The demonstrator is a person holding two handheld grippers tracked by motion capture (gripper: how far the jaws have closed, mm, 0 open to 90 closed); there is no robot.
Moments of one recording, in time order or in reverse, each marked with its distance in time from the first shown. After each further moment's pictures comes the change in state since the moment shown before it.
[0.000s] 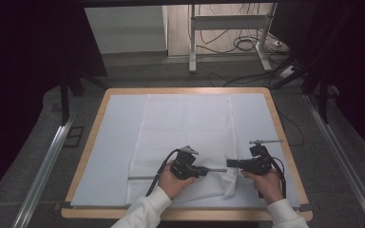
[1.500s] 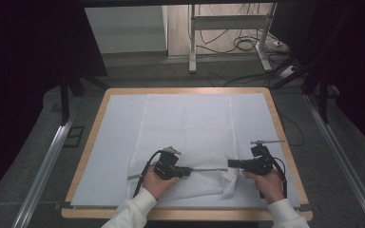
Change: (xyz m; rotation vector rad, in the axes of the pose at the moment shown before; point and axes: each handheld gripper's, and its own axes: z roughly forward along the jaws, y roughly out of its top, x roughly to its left) left arm 0.035 -0.027 -0.028 0.012 0.055 -0.074; right arm -0.003 -0.001 -0.002 0.002 -0.008 0.007
